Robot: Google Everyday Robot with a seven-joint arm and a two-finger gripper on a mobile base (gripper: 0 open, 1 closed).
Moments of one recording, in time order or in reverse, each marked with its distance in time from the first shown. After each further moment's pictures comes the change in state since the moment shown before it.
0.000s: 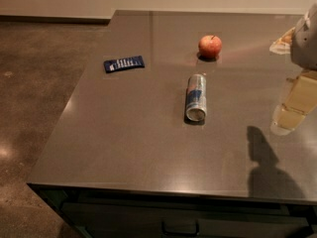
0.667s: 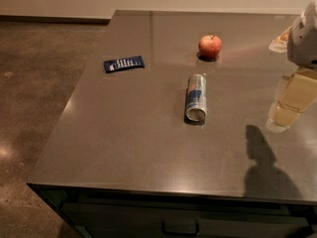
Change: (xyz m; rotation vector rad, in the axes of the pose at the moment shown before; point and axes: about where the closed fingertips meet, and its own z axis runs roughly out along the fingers) arm -0.006 -0.003 0.001 0.008 0.006 0.018
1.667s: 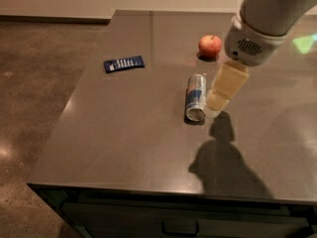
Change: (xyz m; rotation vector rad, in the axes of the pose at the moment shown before) arm -0.070 -0.014 0.044 -0.029 0.026 0.214
